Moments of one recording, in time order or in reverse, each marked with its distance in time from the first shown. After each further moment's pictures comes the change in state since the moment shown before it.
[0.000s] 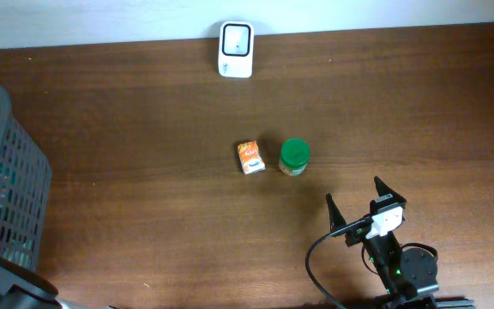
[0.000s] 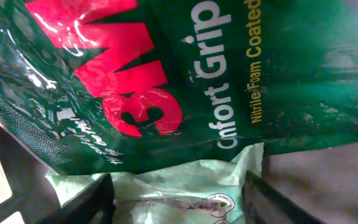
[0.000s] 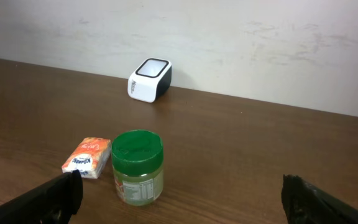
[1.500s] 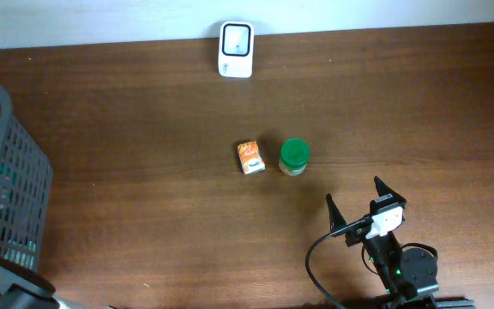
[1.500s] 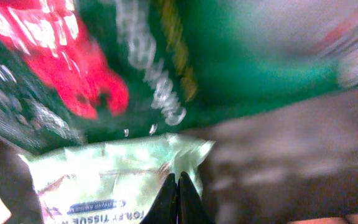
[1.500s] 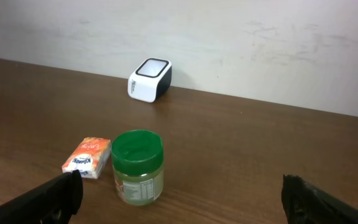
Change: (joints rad) left arm 0.001 0.021 0.126 -0.158 0.149 0.011; right arm 0.000 0.000 0.000 0.000 0.000 0.000
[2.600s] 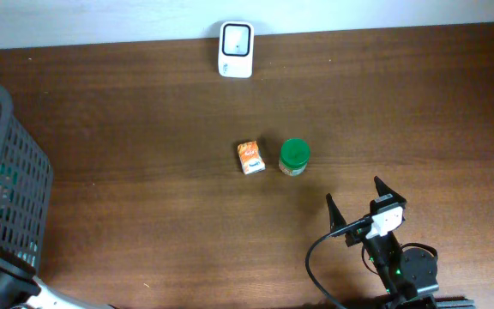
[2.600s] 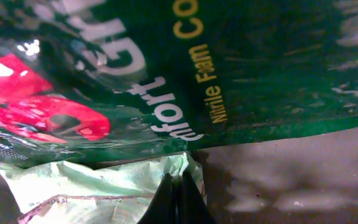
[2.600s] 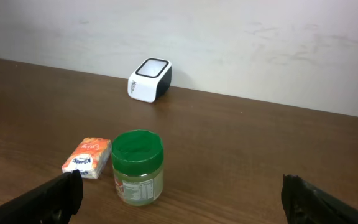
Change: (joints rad) left arm 0.002 0.188 0.117 -0.158 -0.004 0.003; right arm 0.000 0.000 0.000 0.000 0.000 0.000
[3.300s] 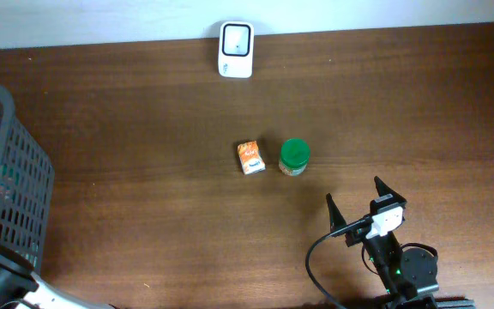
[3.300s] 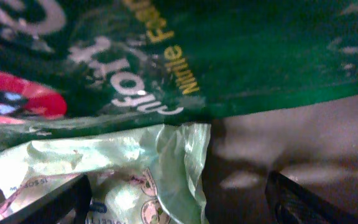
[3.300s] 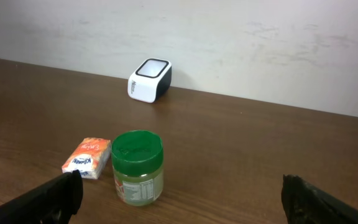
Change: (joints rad) left arm -0.011 0.038 0.045 -0.095 0.044 0.023; right arm 0.000 0.000 0.000 0.000 0.000 0.000
